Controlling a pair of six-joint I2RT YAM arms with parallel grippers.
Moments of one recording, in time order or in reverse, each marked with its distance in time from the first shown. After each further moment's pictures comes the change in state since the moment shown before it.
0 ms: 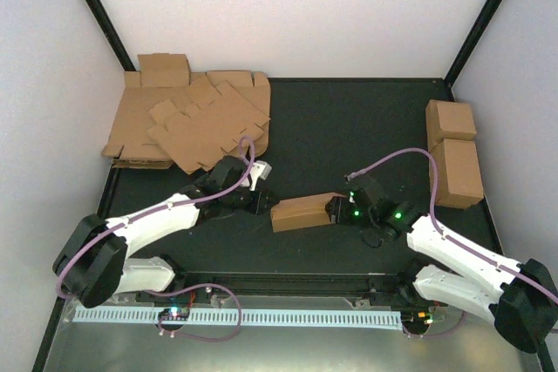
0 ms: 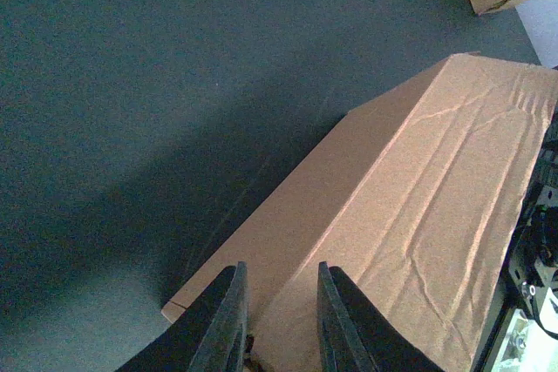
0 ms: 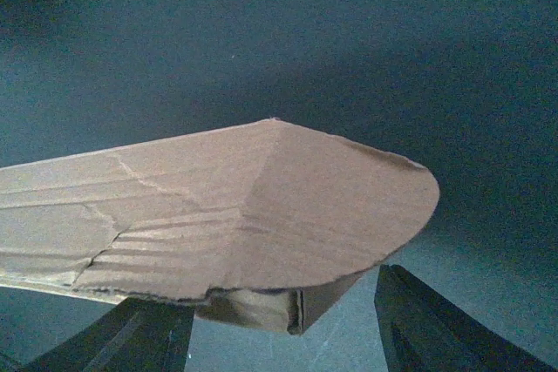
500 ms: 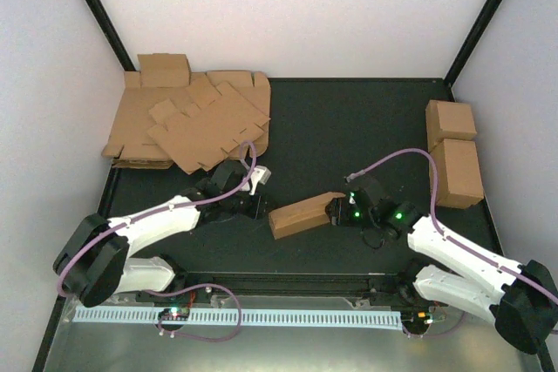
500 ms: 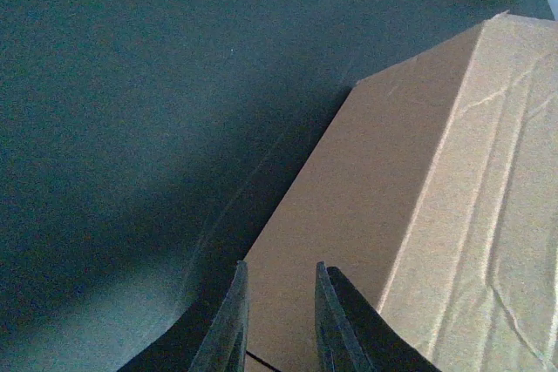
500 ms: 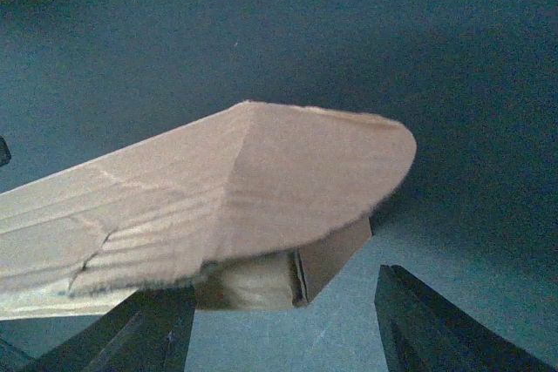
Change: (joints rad) left arm -0.008 0.004 -0.029 -0.005 -0.013 -0.001; right arm 0.000 -0.009 0.000 -0.019 -0.019 -0.027
